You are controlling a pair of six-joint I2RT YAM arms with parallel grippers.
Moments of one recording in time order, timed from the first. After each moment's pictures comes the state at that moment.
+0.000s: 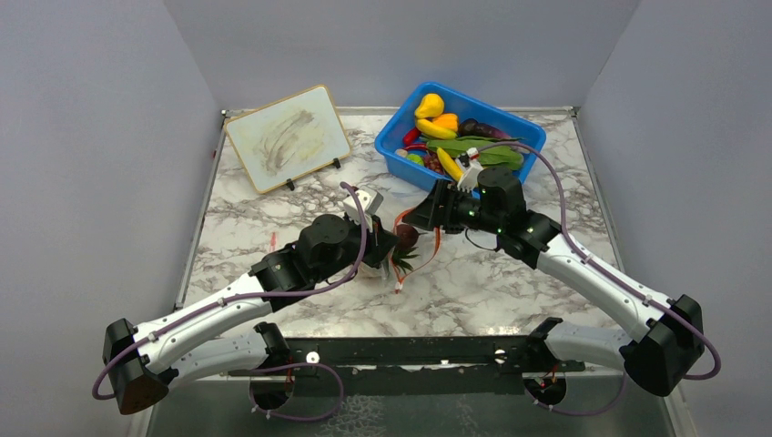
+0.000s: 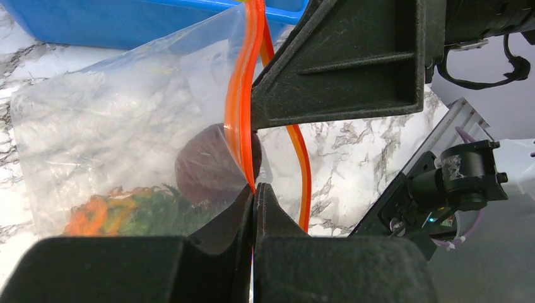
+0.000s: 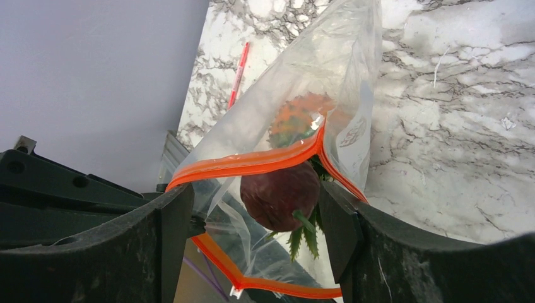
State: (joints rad) left arm -0.98 0.91 0.77 -0.15 -0.10 -0.42; right arm 0.66 1.15 0.92 -0.18 -0.30 0.77
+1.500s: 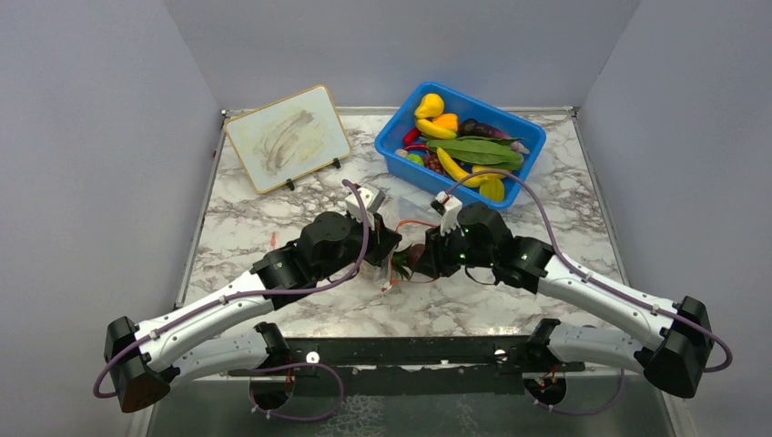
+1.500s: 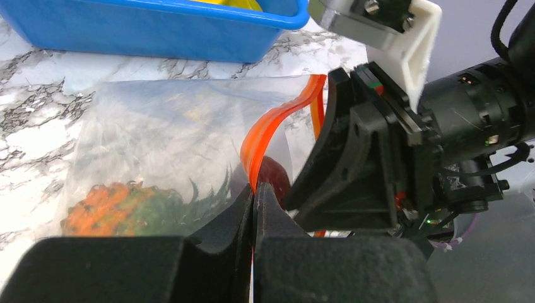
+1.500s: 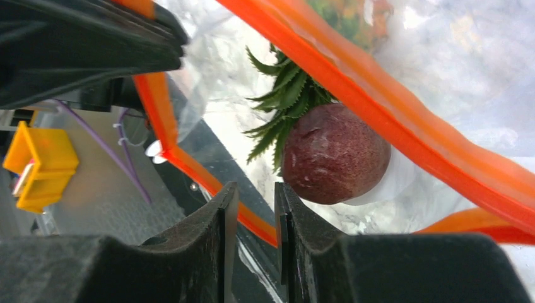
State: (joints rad) left arm -0.98 0.93 0.79 -0.15 -0.10 -0.42; right arm 0.87 1.06 0.80 -0.34 -0.23 0.46
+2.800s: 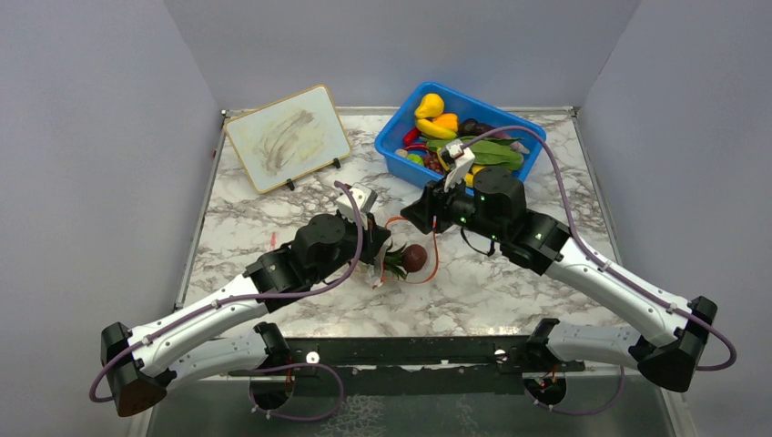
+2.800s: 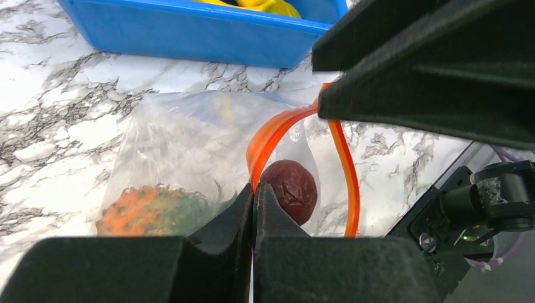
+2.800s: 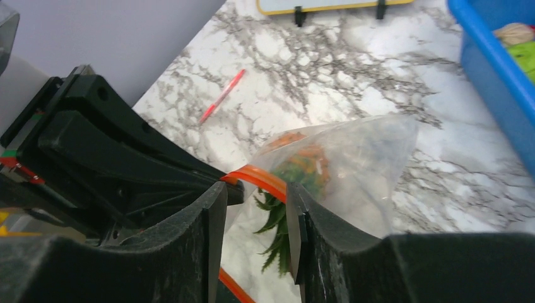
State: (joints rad) left arm -0.98 0.89 0.79 -0.20 -0.21 -0.37; right arm 0.87 1.12 1.09 -0.26 -0.04 0.35
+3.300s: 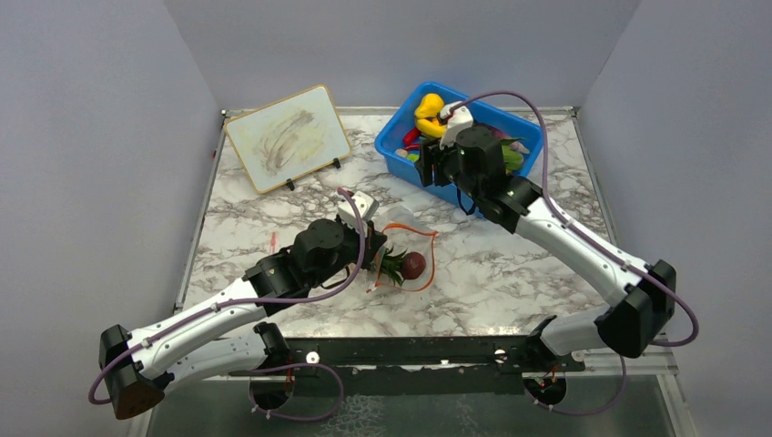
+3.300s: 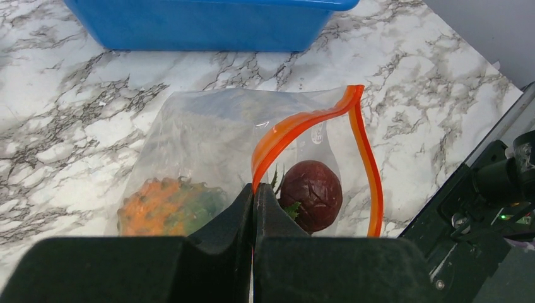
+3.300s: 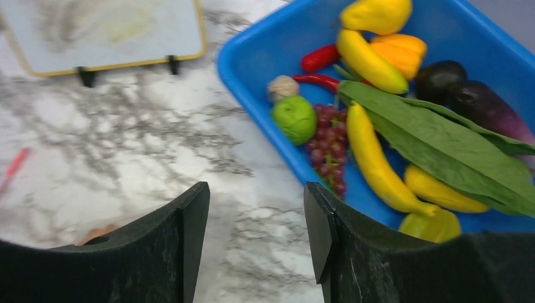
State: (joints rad) left arm -0.98 0.86 0.74 -0.20 -0.20 -0.29; right arm 0.69 1.39 1.27 -0.23 0.22 0.13
